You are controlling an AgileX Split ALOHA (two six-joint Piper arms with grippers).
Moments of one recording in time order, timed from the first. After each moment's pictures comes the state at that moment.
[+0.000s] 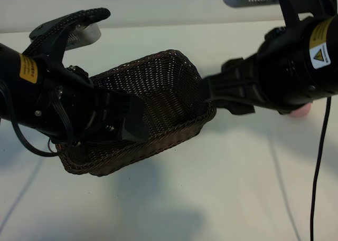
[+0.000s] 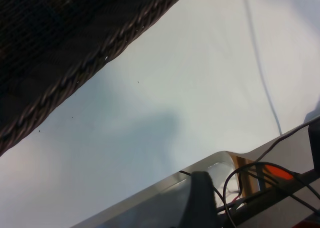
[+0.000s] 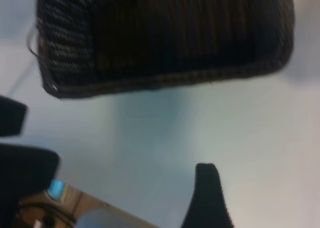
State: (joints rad) left arm -0.68 1.24 -1.15 -0.33 1.02 -0.42; right arm 0.93 1.28 -1.32 -0.01 1.03 0.62
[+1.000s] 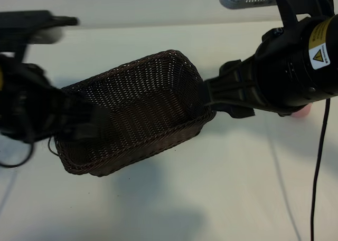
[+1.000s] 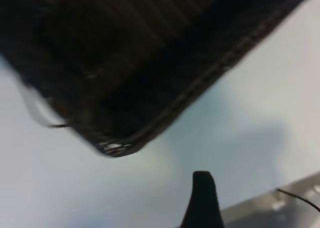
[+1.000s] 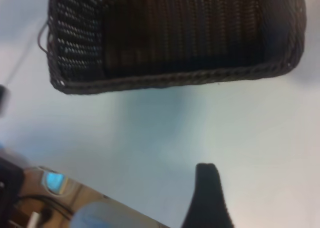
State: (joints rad) left arm -0.68 1.15 -1.15 -0.01 1.14 -0.49; right arm 0.93 1.28 -1.32 0.00 1.06 0.57
